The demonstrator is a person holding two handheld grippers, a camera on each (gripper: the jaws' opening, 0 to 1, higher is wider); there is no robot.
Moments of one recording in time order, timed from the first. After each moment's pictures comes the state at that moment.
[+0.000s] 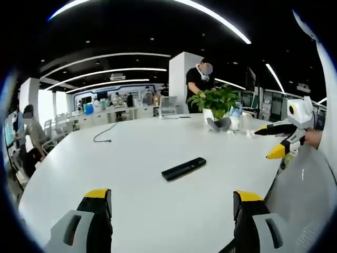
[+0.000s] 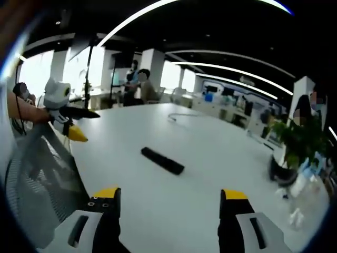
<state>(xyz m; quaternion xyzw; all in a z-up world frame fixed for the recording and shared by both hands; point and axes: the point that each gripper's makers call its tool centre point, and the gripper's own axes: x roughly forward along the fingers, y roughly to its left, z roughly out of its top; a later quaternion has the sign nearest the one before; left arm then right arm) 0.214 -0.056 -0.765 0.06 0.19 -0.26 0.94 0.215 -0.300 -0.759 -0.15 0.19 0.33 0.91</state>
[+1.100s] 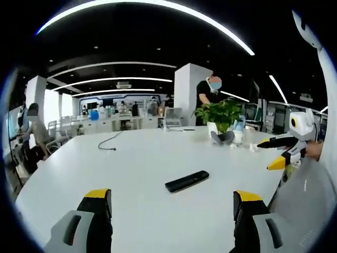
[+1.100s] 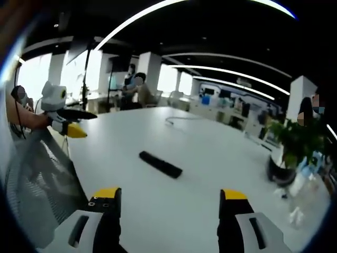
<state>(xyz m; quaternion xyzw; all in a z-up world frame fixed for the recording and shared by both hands) 0.218 -0.049 -0.742 0.02 0.13 -0.23 0.96 0.216 -0.301 -0.753 -0.14 0.18 0.32 0.92</state>
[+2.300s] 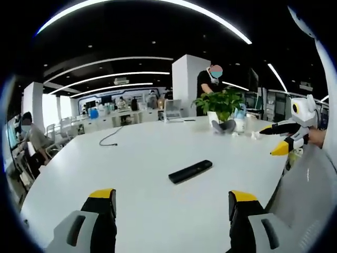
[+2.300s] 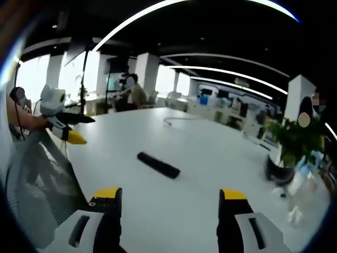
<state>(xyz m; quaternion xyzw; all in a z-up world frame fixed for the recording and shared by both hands) 0.218 -0.045 -0.756 0.05 0.16 -0.23 0.96 0.218 -0.304 -0.752 -0.14 0.18 0.31 0.92</state>
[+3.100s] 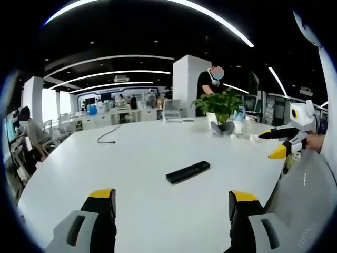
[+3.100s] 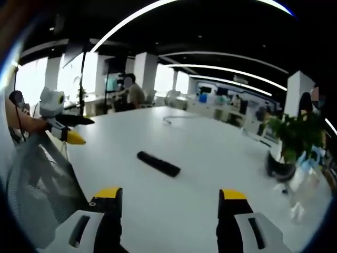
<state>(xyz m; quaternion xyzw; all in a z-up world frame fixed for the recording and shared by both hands) 0.218 -0.046 -0.756 0.04 0.16 -0.23 0.96 0.219 -0.308 -0.754 -0.12 0.19 0.31 0.92</state>
